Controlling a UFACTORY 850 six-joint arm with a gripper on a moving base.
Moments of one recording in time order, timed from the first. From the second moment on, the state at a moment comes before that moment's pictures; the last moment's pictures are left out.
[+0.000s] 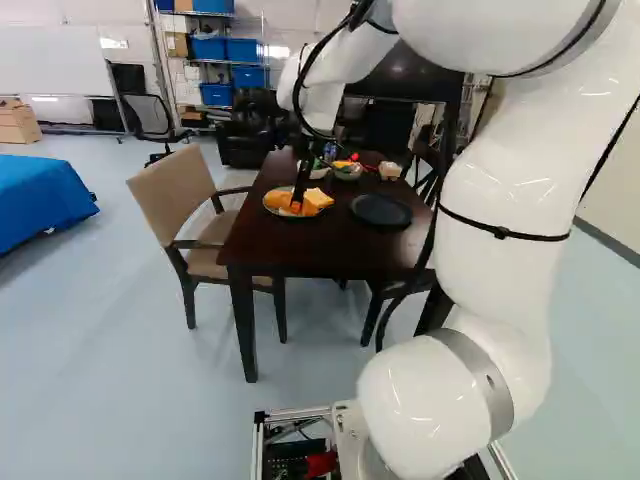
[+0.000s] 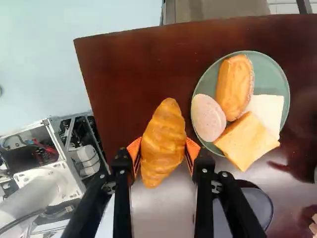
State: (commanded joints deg) arm 11.2 -12.2 -68.2 10.0 -46.3 -69.2
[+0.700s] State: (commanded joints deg) arm 3.5 -14.1 -71.1 10.0 -48.1 -69.2
